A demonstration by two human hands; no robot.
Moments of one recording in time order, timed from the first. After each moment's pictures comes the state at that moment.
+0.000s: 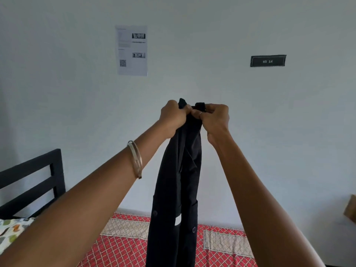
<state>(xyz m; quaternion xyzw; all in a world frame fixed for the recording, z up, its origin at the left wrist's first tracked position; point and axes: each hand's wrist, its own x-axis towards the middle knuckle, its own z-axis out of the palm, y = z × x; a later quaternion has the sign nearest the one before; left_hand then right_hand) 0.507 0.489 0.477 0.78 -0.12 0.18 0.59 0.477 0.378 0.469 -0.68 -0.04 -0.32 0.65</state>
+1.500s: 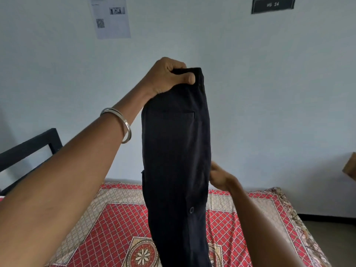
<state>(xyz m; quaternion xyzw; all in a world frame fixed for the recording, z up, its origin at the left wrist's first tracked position) 0.541 0.478 0.476 0.78 -0.43 0.16 0.43 0.485 0.272 0.229 -0.79 -0.13 0.06 0.59</state>
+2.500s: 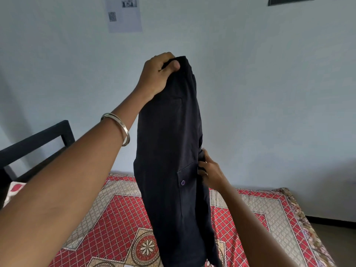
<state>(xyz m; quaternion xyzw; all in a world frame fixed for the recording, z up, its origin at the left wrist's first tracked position) 0.566 0.514 0.451 0.78 -0.32 0.33 0.43 0.503 0.302 0.193 -0.91 -0.12 -0.08 0.38</state>
